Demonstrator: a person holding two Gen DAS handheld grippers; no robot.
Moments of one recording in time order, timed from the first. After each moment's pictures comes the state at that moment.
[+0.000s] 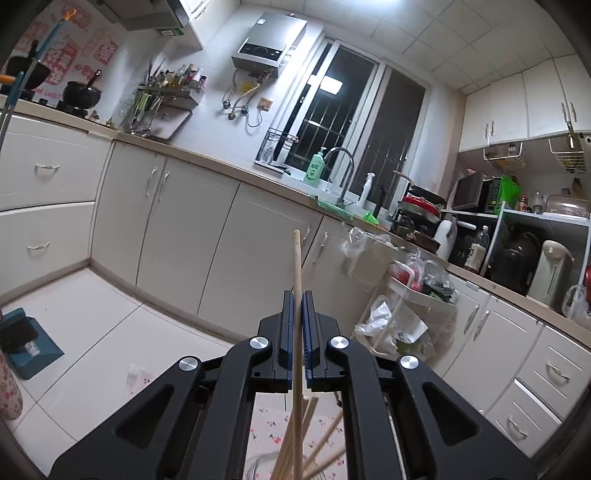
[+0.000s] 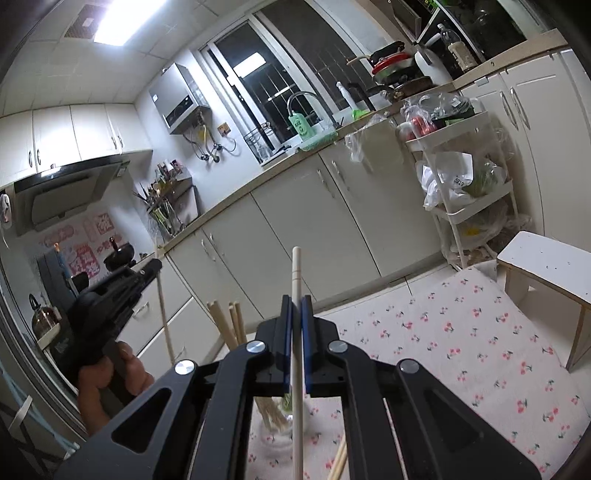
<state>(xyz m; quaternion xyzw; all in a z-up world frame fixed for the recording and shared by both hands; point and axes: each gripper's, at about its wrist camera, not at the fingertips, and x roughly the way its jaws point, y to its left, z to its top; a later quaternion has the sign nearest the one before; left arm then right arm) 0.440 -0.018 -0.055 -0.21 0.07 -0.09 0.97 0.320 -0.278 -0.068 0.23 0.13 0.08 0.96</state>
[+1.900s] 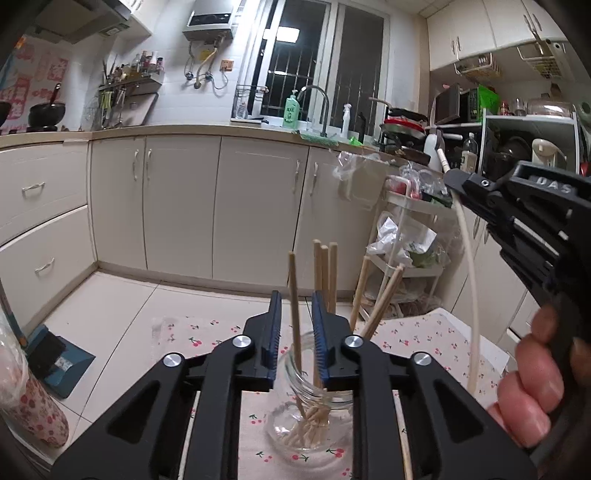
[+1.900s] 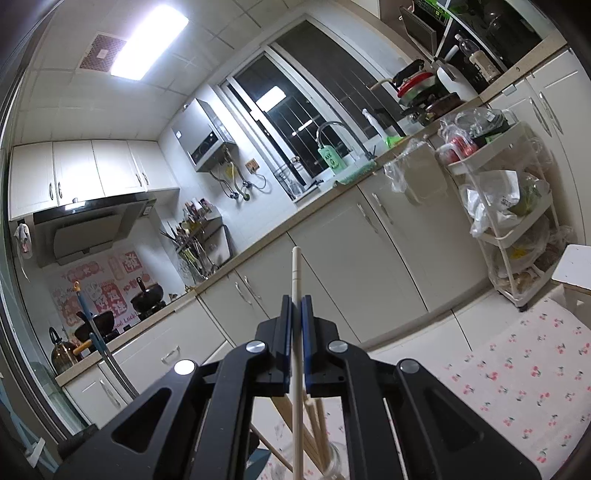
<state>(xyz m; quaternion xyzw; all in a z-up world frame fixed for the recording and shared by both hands) 0.397 -0.031 -0.122 -0.08 0.15 -0.12 0.98 0.380 -0.221 -0.033 0.26 0.04 0.12 0.96</state>
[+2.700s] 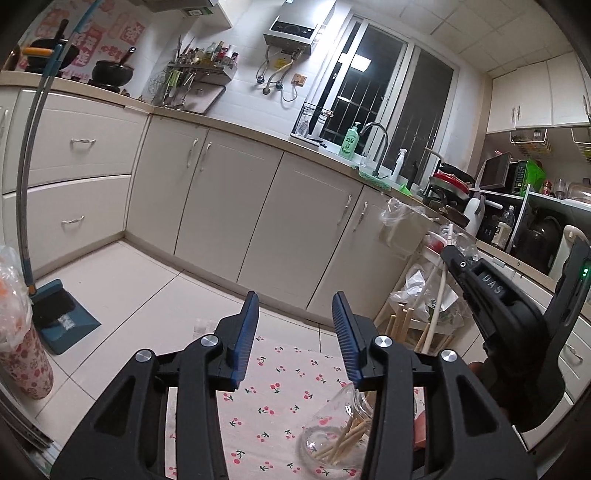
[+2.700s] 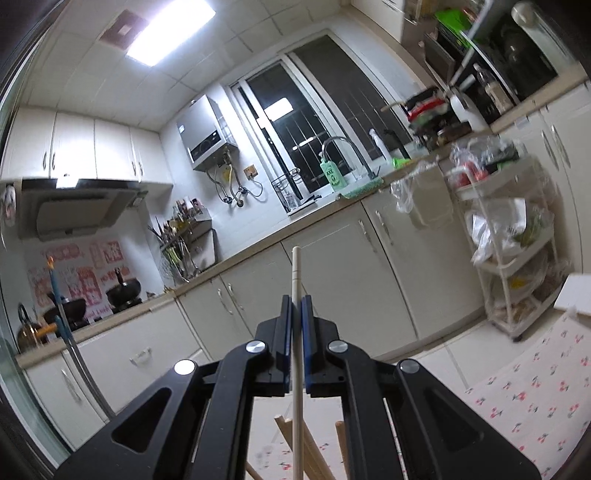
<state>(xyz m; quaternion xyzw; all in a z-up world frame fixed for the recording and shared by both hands) 0.396 0.050 -0.116 -0.21 0.13 -0.05 0.97 0.419 -0.154 -0.048 0.19 0.00 0.08 0.98</state>
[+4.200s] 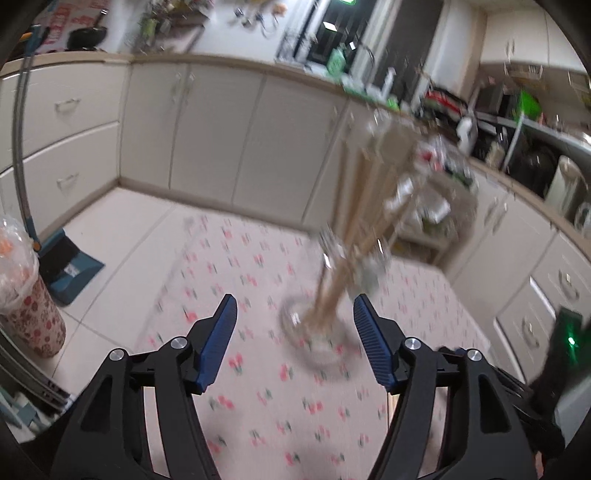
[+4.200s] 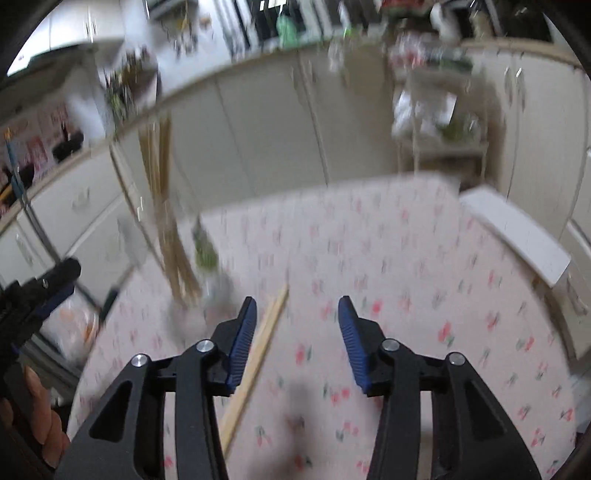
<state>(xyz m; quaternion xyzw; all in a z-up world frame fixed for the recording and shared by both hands) 0.337 -0.005 -0.171 -0.15 0.29 -0.09 0.94 0.320 -0.242 -0.166 0.08 0.37 0.03 0.93</state>
